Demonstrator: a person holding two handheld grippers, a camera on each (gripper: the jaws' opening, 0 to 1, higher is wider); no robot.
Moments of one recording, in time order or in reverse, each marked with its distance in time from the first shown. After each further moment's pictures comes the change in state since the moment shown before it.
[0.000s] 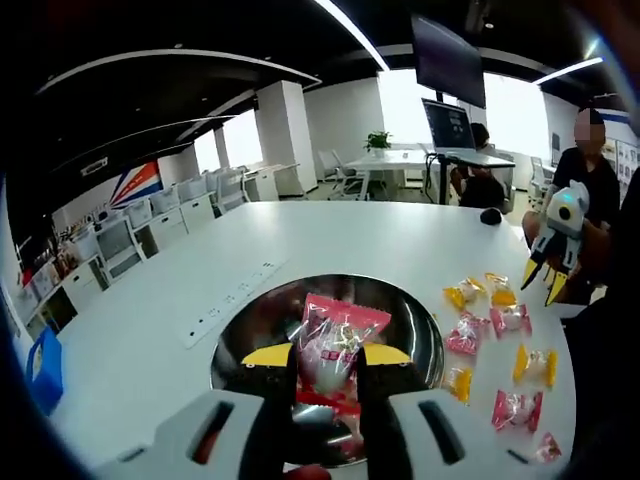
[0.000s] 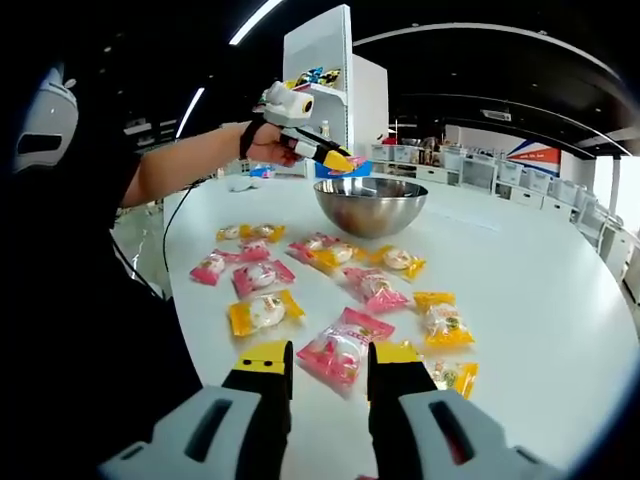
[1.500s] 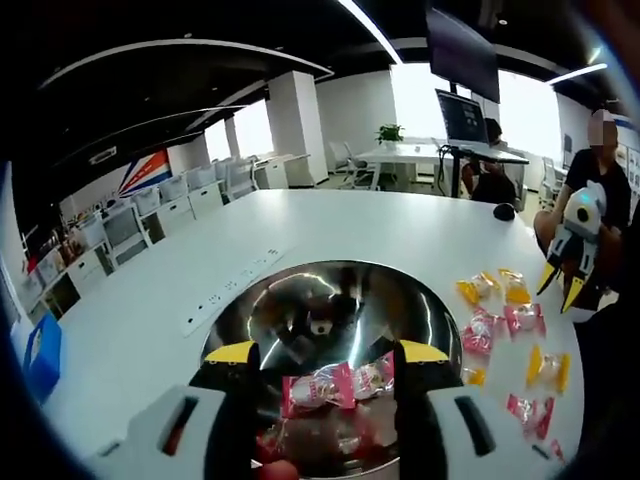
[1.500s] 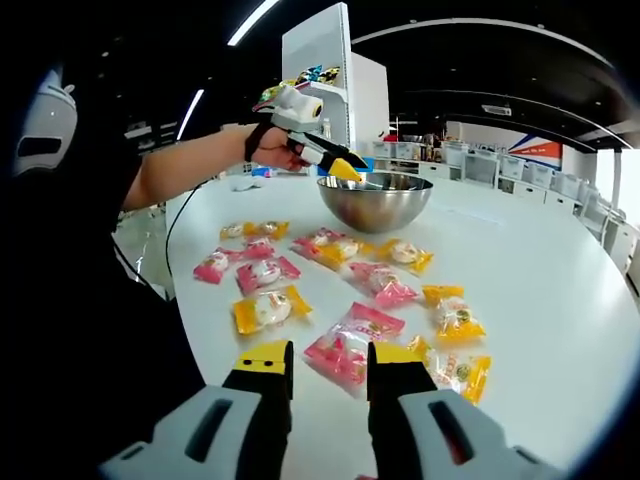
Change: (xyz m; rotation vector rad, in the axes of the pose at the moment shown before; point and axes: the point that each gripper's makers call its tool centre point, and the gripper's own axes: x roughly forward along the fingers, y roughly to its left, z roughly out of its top) left arm 0.009 0.006 -0.015 -0.038 0.027 0.043; right arm 0.006 0.008 -0.004 0.014 0.005 0.018
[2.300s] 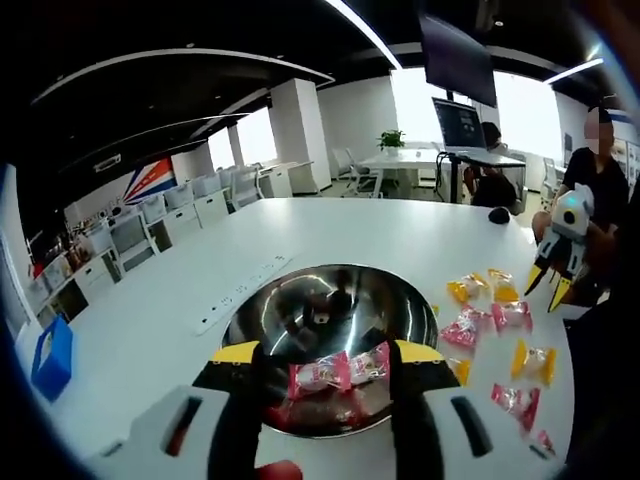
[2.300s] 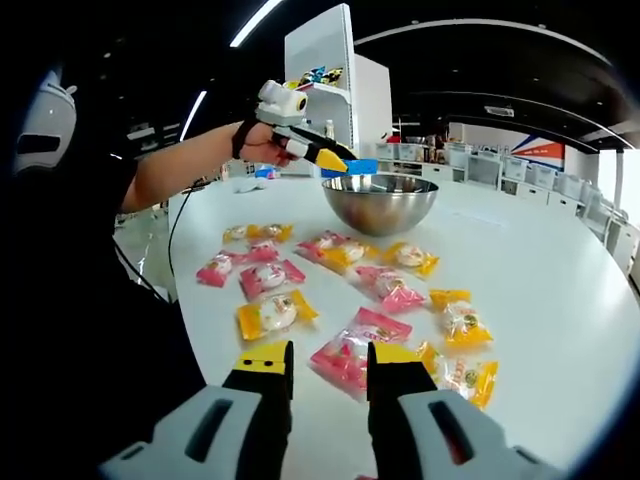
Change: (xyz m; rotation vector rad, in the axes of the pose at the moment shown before) left arm -0.036 -0.002 0.006 0.020 -0.024 0.019; right arm 0.002 0.009 0.006 -0.002 -0.009 0.012
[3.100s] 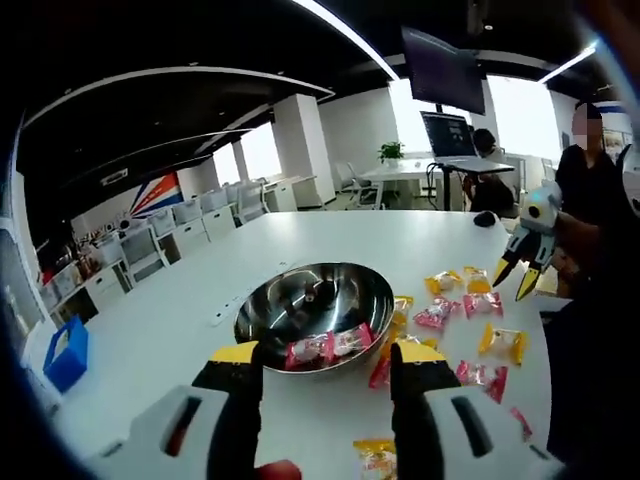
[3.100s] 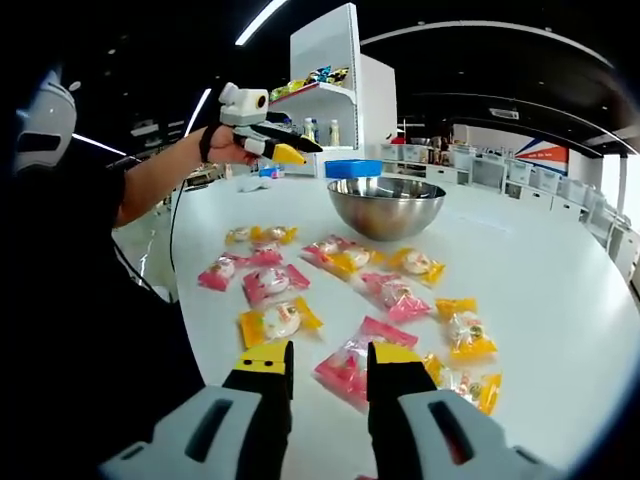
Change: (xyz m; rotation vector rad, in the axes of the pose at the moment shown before) left arm -0.079 -0.022 -0.012 0.017 -0.072 0.032; right arm 0.006 0.004 0.007 -0.018 0.004 0.012
